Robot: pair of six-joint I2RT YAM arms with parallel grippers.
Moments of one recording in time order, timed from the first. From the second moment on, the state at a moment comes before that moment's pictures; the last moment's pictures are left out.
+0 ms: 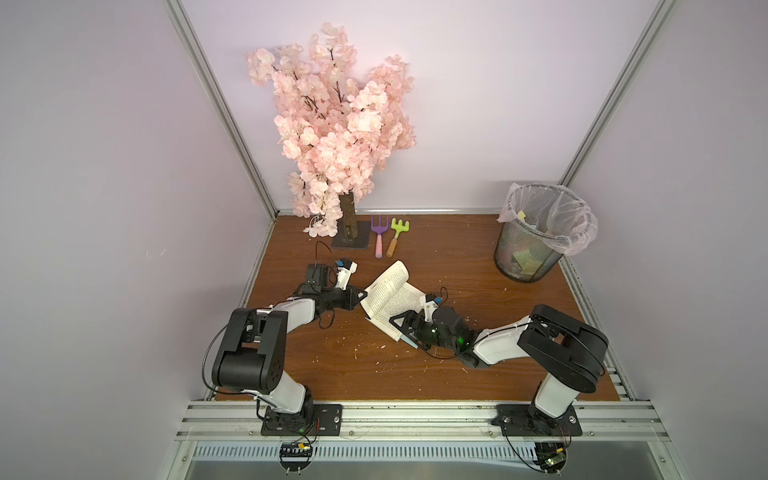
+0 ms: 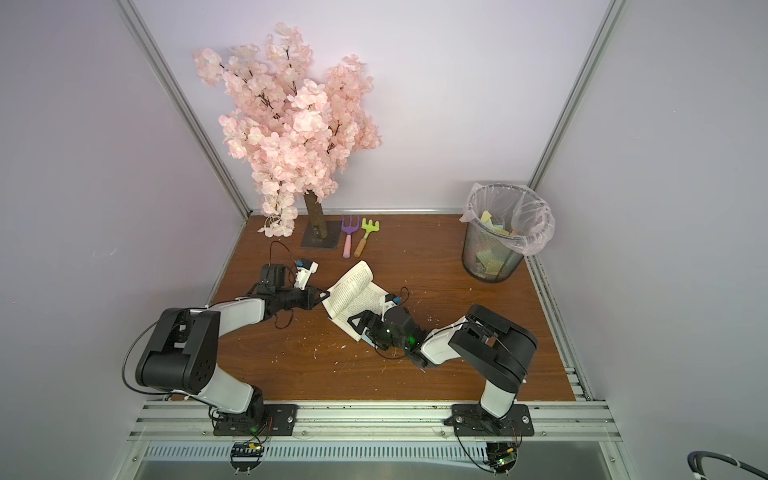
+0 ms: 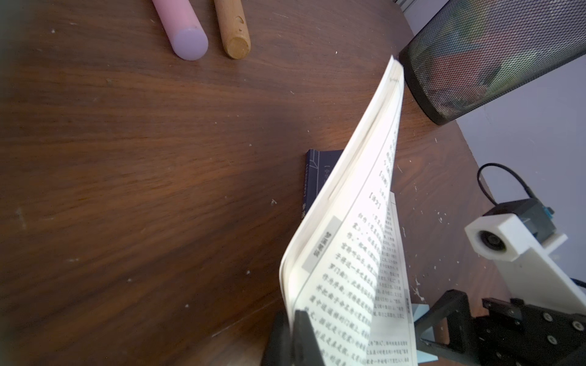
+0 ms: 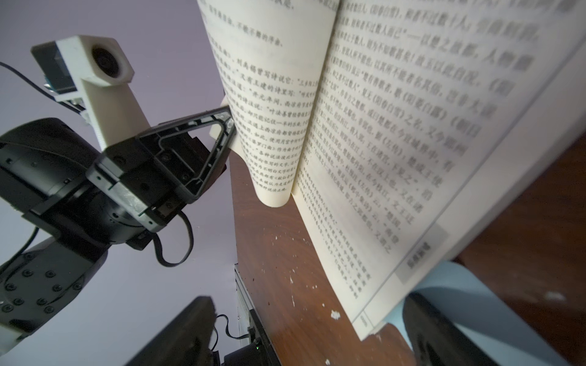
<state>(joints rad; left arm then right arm) -0.07 1.56 0.65 0.08 0.71 -0.04 0.92 1.74 0.56 0.74 -0.17 1.33</state>
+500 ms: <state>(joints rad) -0.07 1.56 0.65 0.08 0.72 -0.04 0.88 1.74 0.61 0.76 -0.18 1.33</state>
